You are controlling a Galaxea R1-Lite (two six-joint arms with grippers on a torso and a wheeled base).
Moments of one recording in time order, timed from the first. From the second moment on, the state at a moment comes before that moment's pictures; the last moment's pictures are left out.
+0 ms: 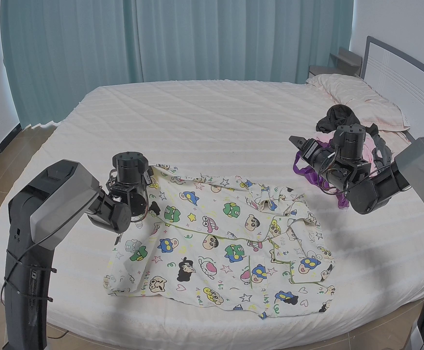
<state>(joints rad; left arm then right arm) -0.27 2.48 -1.42 -0.84 0.63 -0.33 0.25 2.22 -1.23 -0.84 -0.09 0.69</state>
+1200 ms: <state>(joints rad) -0.20 2.16 -1.20 -0.65 0.45 -0.39 0.10 2.10 -0.61 -0.90 0.16 0.55</state>
